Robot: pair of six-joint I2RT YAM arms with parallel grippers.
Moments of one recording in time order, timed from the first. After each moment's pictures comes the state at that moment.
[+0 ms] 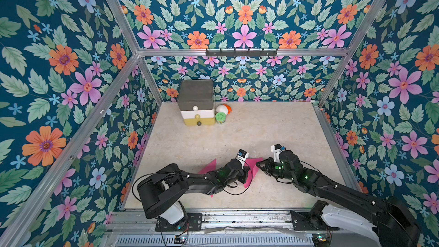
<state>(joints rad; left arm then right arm) -1.04 1.57 0.52 0.47 -0.08 -0.45 0.79 1.09 0.48 0.02 -0.21 1.15</state>
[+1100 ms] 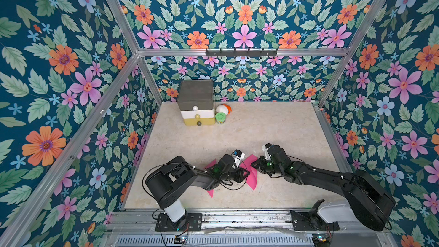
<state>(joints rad) -0.88 1.67 0.47 0.58 0.30 -0.55 0.76 1.38 0.55 0.11 -0.28 1.08</state>
